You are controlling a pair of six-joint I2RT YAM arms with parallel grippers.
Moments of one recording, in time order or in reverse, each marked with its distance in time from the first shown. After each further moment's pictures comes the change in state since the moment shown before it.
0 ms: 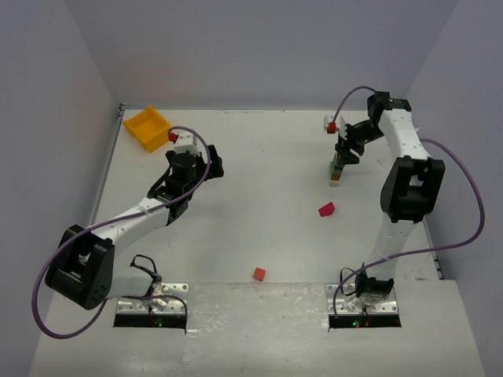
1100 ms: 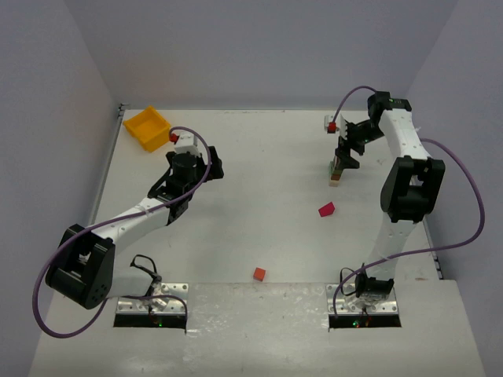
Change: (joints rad) left arm 0.000 0.005 0.000 -0.021 0.000 0.000; right arm -0.002 0.000 0.002 -0.001 0.005 0.005
